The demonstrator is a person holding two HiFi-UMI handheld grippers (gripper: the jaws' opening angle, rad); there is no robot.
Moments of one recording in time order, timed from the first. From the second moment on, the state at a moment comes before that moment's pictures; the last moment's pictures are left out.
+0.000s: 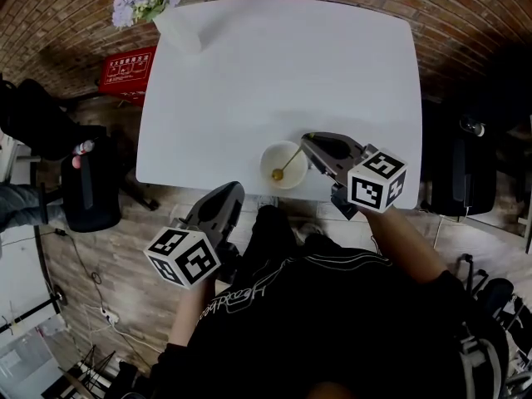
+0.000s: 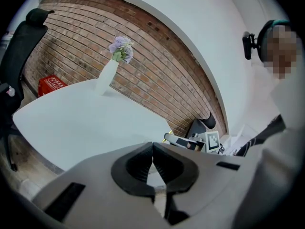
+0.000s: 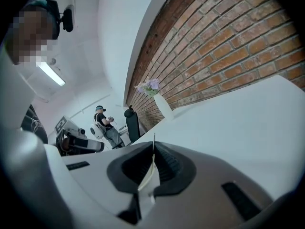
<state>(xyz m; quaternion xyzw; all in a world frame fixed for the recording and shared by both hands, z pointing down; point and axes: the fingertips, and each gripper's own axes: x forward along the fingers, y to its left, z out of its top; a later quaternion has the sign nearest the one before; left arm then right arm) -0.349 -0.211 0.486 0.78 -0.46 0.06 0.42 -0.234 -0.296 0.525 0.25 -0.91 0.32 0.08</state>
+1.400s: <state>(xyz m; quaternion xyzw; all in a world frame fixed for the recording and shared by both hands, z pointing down) -0.276 -0.139 0.405 0.81 -0.49 0.00 0.33 -0.174 -0.226 0.374 0.22 -0.95 0.20 -0.02</state>
